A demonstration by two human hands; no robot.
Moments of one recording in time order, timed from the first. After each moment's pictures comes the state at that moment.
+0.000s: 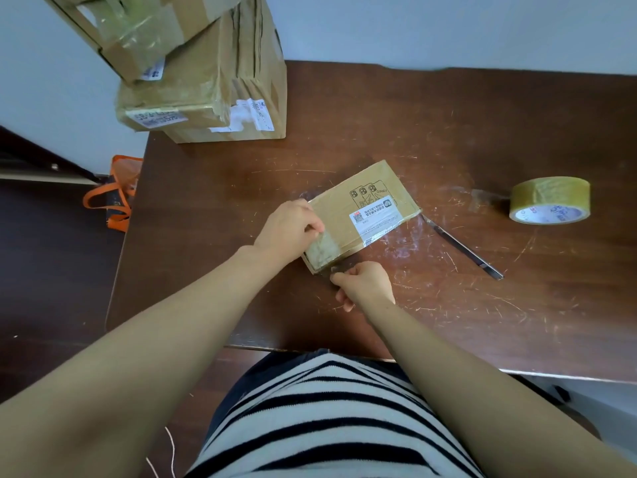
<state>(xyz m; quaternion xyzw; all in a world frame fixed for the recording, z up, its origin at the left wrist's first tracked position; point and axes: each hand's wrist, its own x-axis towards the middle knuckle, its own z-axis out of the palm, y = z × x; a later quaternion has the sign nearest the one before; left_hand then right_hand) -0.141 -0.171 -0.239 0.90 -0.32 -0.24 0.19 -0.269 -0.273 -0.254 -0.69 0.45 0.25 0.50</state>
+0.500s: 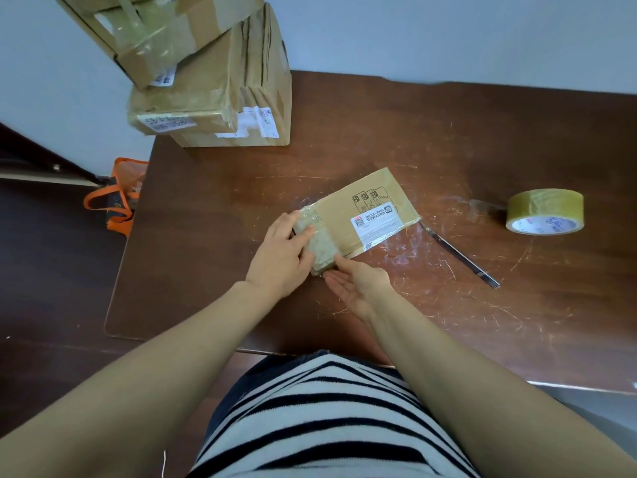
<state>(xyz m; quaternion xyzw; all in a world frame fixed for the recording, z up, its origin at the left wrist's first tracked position) -0.175 -0.142 -0.256 0.92 -0.30 -0.17 0.20 -0.249 -0.264 -0.242 -0.29 0.58 0.08 0.76</state>
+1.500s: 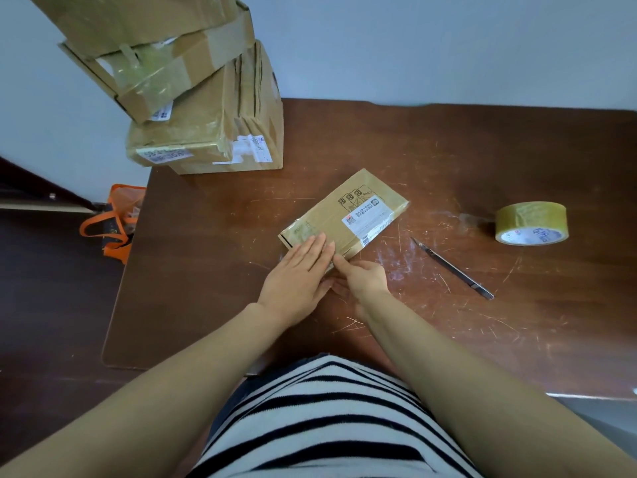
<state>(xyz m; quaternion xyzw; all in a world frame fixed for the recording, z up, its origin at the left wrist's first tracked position) -0.178 -0.156 -0.271 0.88 -0.46 -0.11 0.03 -0.233 -0.277 -0.253 -0.41 0.54 0.05 0.73</state>
